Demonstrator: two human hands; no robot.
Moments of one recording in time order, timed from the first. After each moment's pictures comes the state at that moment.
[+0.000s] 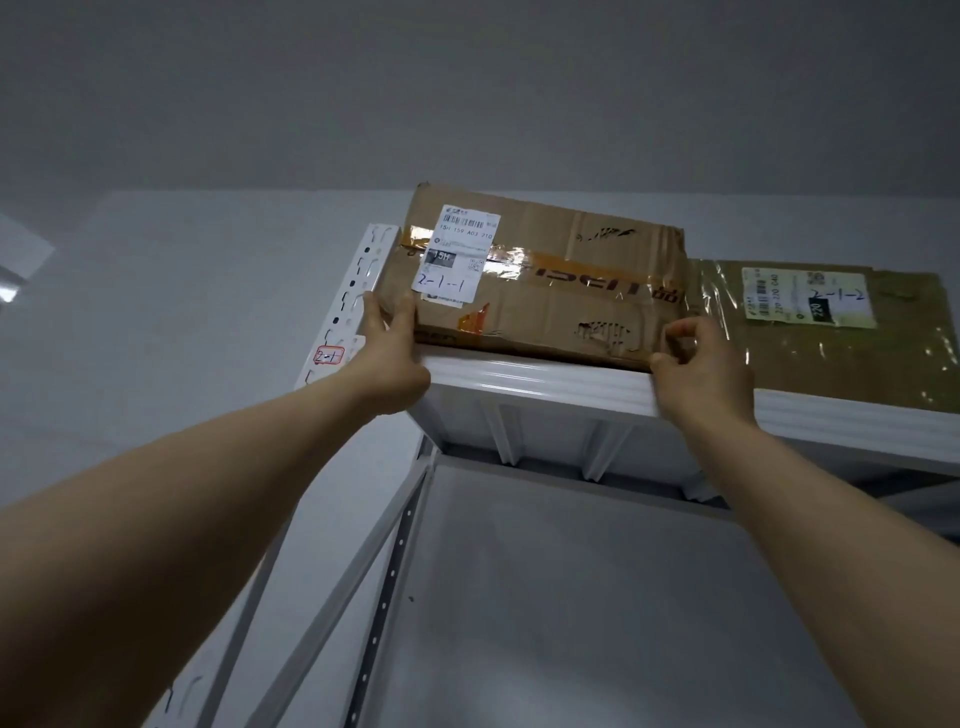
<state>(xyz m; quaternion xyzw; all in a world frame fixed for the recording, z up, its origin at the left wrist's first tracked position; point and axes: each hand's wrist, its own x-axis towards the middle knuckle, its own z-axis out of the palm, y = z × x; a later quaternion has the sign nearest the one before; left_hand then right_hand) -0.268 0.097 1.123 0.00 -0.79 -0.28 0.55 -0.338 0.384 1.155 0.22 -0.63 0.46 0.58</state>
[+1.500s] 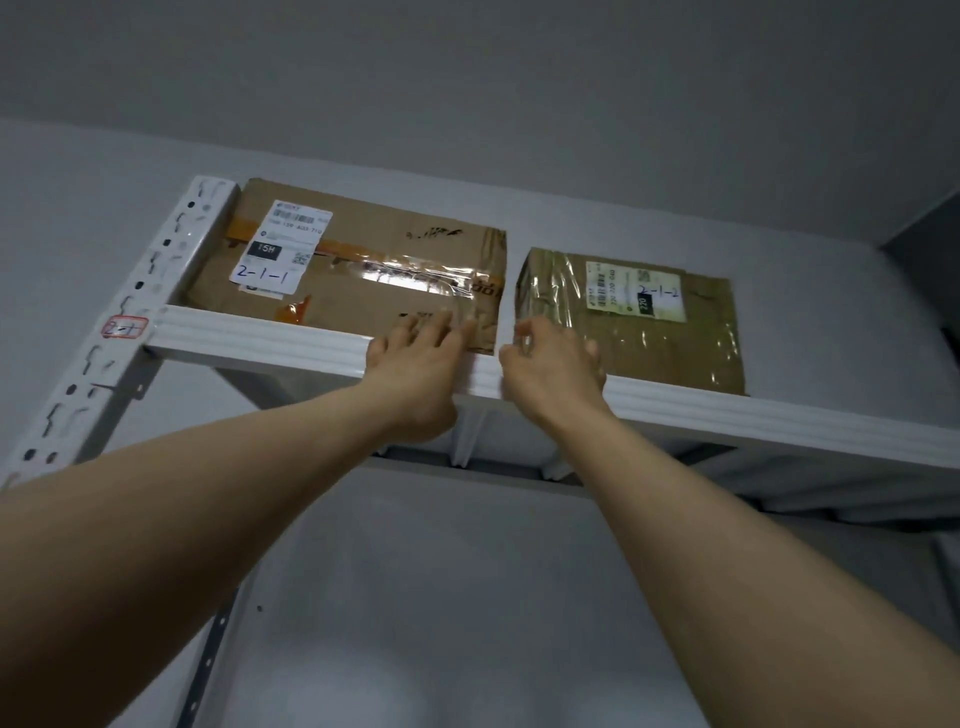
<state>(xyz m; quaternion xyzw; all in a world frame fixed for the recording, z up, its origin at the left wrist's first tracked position) -0.308 0.253 1.132 -0.09 -0.84 -0.03 0.54 -0.312 0.404 1.143 0.17 -0.76 0.27 0.57</state>
